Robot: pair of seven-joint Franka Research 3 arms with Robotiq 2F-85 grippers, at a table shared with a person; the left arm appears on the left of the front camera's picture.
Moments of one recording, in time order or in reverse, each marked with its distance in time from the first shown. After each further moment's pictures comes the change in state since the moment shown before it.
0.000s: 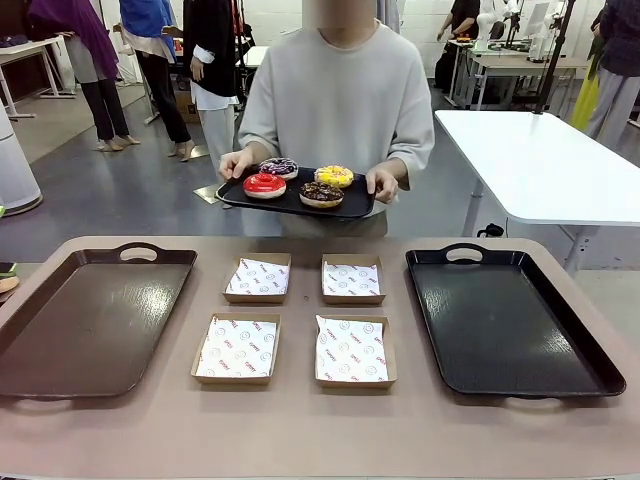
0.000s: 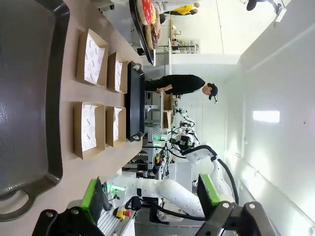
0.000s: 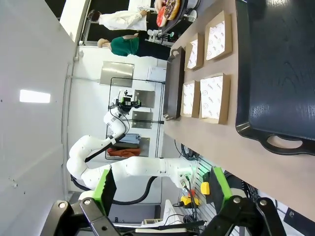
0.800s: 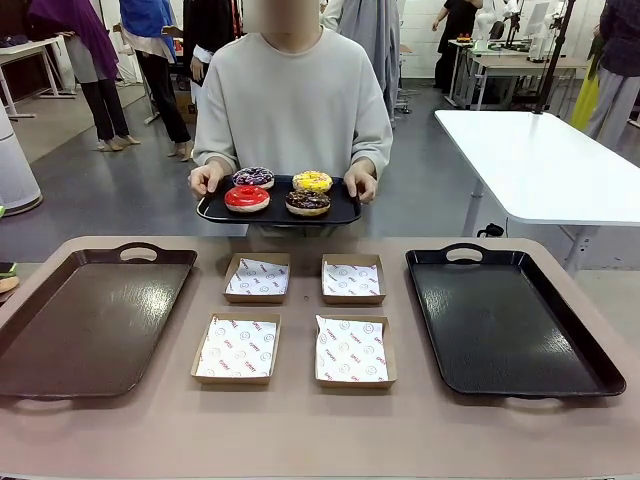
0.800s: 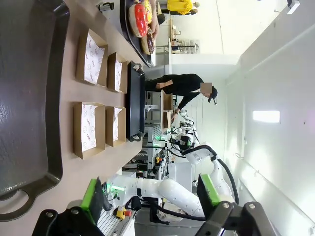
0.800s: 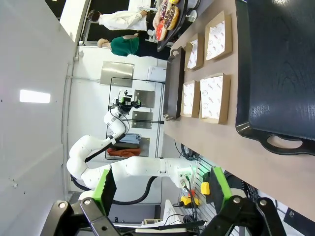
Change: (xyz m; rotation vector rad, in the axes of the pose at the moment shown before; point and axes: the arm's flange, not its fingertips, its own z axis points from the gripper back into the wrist) left arm 0.000 0.000 0.000 0.000 0.000 0.000; right arm 0.000 0.000 0.000 0.000 0.000 0.000
